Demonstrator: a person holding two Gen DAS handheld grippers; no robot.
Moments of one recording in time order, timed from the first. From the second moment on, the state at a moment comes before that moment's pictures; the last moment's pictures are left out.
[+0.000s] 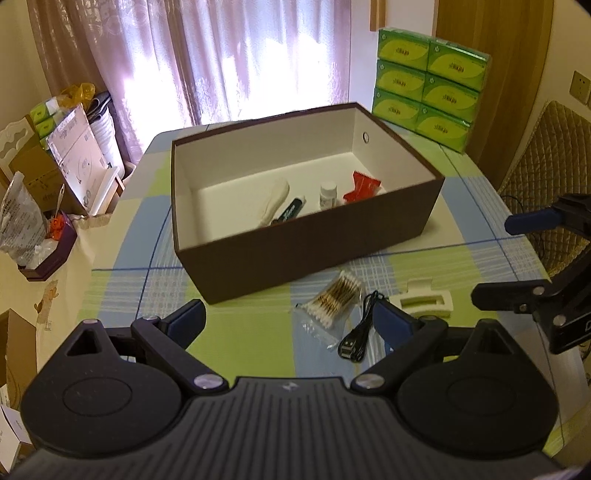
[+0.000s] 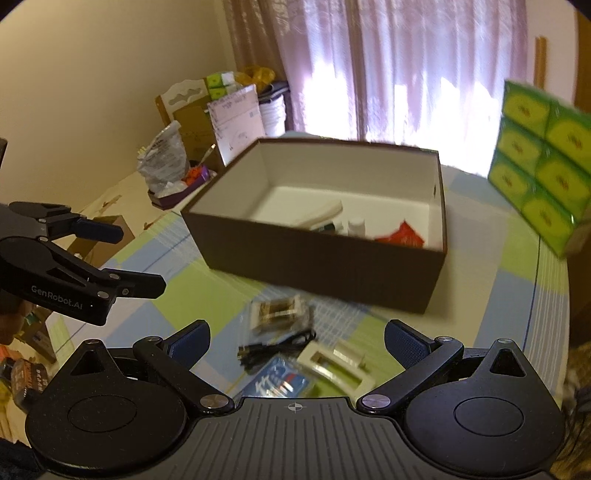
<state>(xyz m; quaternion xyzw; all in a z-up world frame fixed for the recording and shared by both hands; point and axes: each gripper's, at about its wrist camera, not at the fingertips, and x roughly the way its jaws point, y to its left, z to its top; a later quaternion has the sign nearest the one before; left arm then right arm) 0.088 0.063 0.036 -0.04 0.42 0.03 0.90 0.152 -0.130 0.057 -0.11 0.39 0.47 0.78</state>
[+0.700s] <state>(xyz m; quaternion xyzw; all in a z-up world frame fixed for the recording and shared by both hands) 0.092 0.062 -0.006 -0.05 0.46 0.02 0.88 0.166 -0.147 0.012 -0.11 0.45 0.43 0.77</state>
